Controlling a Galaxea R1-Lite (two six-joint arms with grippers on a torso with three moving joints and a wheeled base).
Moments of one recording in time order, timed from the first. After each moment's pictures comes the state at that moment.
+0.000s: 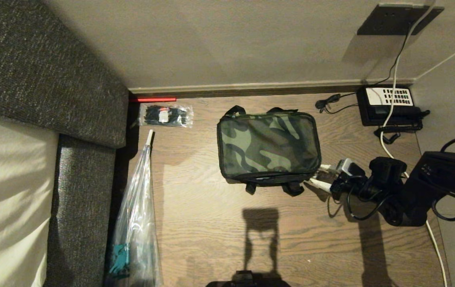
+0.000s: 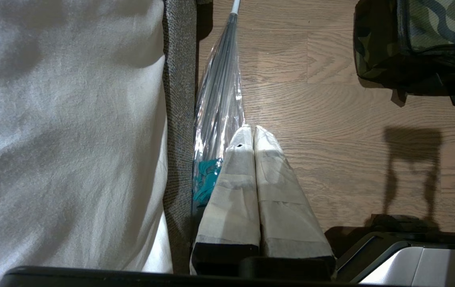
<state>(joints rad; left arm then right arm) 0.00 0.00 0.00 0.01 0.01 0.00 -0.08 2.52 -1.05 -1.25 0.83 -0.68</state>
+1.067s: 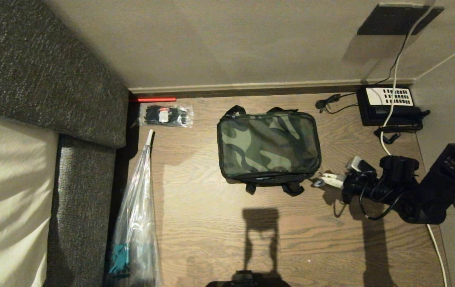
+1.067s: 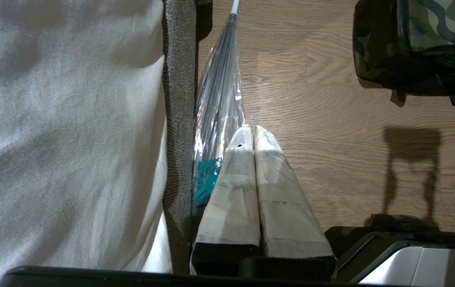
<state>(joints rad) 0.00 0.00 0.00 0.01 0.01 0.00 -0.13 2.39 -0.95 -1.05 0.83 -0.68</state>
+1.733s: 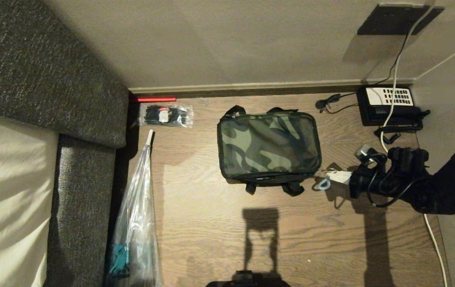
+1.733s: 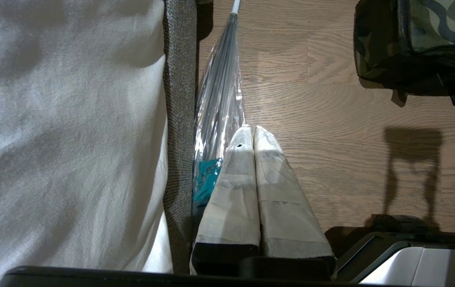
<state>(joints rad) 0.00 0.00 0.00 0.01 0.01 0.00 -0.14 2.27 -0.96 -0.85 0.83 -0.47</state>
